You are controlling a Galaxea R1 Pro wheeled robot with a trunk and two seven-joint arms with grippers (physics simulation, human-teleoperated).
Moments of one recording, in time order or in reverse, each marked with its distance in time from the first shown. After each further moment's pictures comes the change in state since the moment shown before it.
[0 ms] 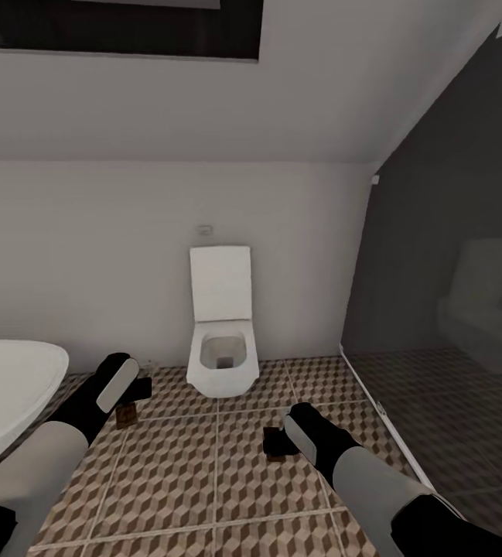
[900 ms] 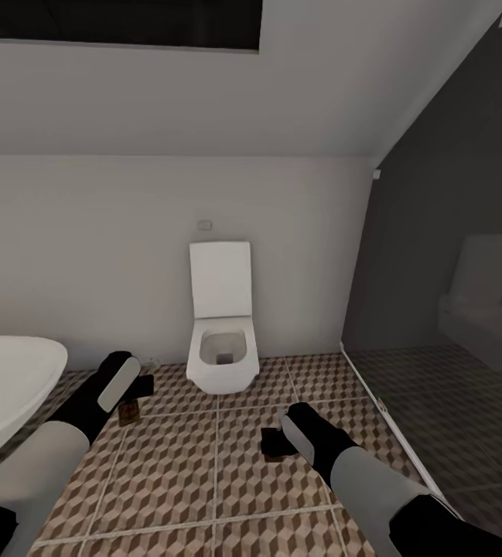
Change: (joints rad) left arm 0.001 -0.005 -0.003 -0.023 -0.001 -0.002 0.000; right arm 0.000 0.008 0.007 -0.004 -0.002 0.006 -0.002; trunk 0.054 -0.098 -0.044
